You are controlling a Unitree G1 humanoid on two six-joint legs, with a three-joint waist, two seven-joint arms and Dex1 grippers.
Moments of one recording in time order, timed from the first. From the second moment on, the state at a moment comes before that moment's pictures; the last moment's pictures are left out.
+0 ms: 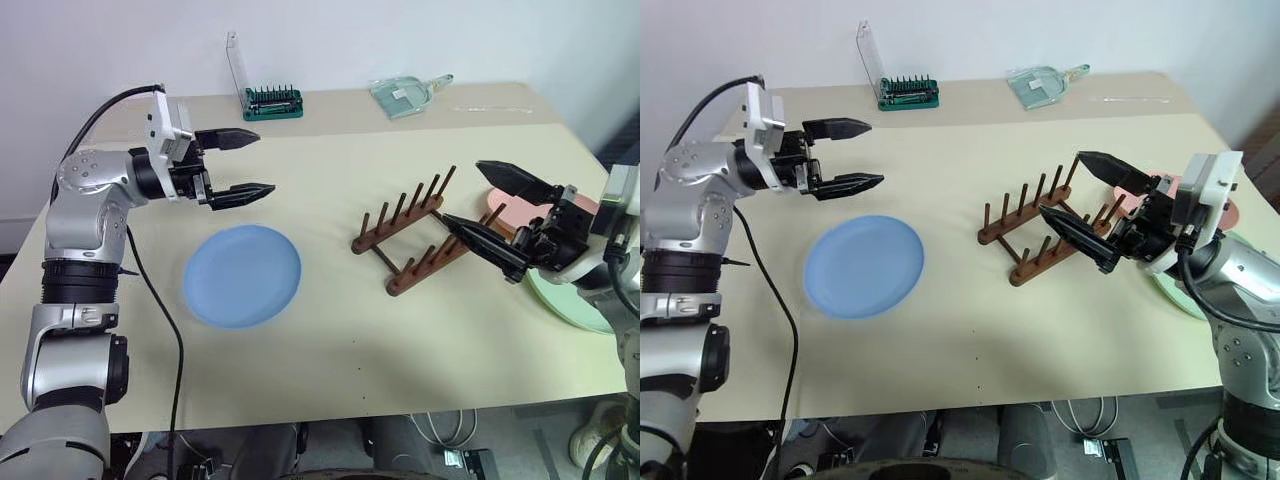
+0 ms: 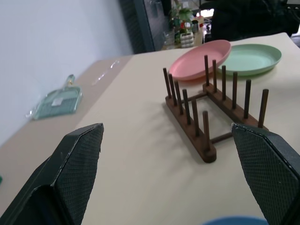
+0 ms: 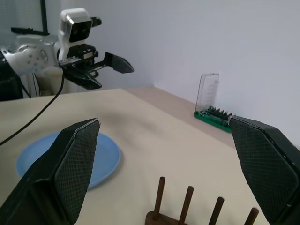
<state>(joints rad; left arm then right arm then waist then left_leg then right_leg) -0.82 0.67 0.06 0.31 -0.43 0.17 -1.30 -0.15 -0.73 -0.41 -0.49 0.83 0.39 0.83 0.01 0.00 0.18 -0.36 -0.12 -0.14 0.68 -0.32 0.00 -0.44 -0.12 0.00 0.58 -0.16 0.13</state>
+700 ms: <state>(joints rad) -0.76 0.62 0.04 0.26 -0.40 0.18 -1.20 -0.20 -0.77 -0.42 -0.40 0.83 0.39 0.91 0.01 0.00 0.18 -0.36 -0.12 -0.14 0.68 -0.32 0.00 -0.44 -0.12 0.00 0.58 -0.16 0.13</state>
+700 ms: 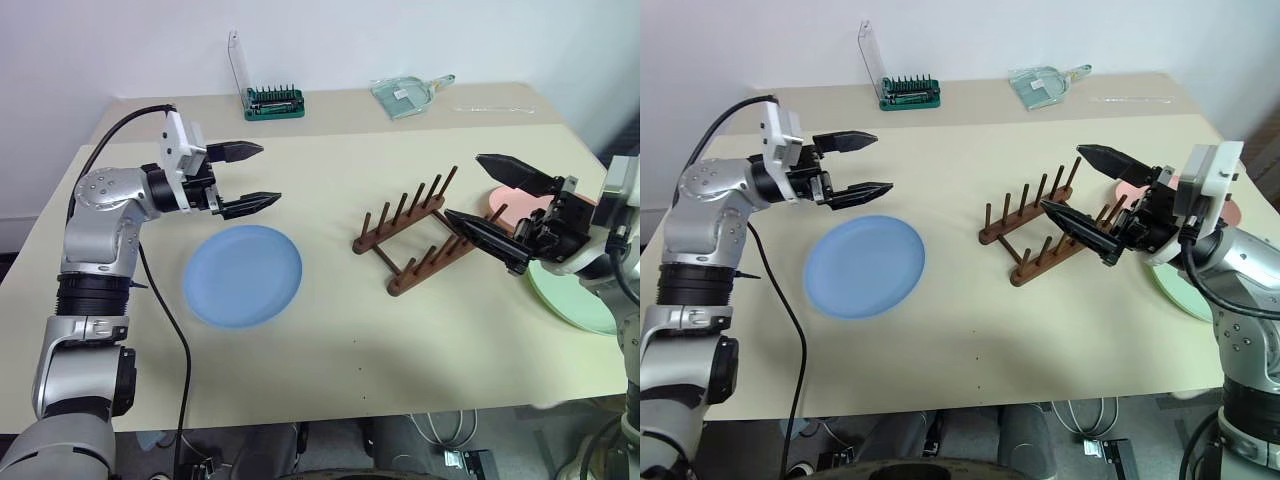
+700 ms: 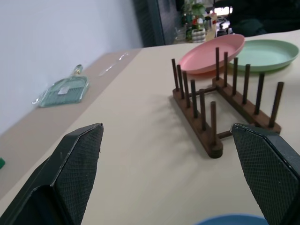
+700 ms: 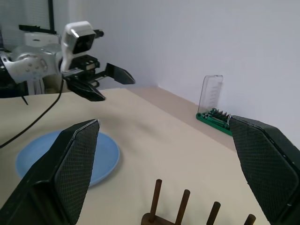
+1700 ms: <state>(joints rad) -0.89 0.35 -0.60 -0.12 -0.29 1.06 -0.93 0.17 -0.85 -0.68 -0.36 0.75 0.38 1.05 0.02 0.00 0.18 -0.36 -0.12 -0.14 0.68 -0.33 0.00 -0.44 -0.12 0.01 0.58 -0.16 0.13</state>
